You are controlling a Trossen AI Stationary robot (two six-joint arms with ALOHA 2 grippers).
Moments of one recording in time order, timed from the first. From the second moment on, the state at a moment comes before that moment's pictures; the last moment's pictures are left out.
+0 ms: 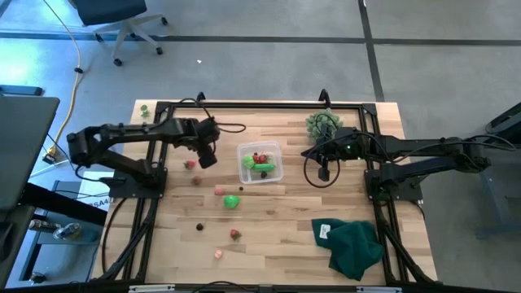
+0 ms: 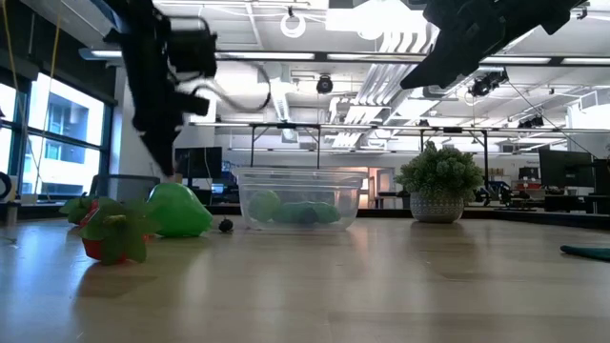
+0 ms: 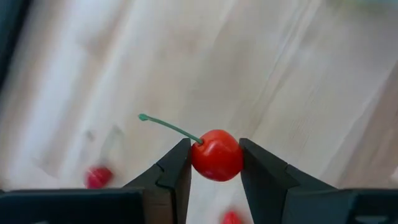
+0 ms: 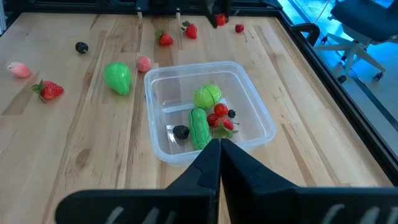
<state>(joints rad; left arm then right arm) 0.52 1.30 0.81 -0.79 -0.21 -0.03 -0.14 0.98 0.68 -0.21 0.01 -0.09</state>
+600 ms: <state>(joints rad) 0.25 1.29 1.04 -0.51 -0.24 0.35 -0.14 0.98 0.68 -0.21 0.01 -0.09</state>
